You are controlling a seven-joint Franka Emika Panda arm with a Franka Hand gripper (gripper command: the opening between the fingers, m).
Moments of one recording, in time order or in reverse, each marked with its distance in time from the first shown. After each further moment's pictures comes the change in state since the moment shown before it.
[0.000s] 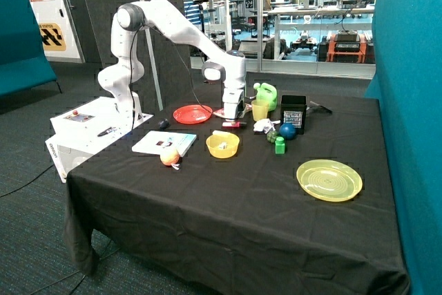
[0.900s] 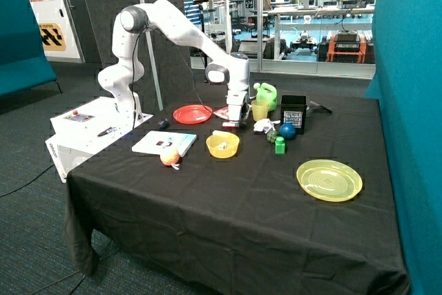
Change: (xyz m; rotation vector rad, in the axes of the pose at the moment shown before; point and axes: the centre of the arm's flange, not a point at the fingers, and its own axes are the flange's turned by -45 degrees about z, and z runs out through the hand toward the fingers) arm 0.012 -0.006 0.010 0.005 -0.002 -0.018
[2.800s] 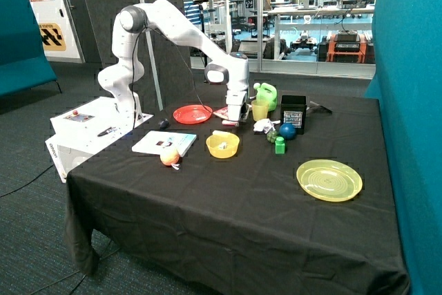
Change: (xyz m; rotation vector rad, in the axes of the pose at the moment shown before) arm -0.002 0.004 -0.005 -0.007 0.004 -0.009
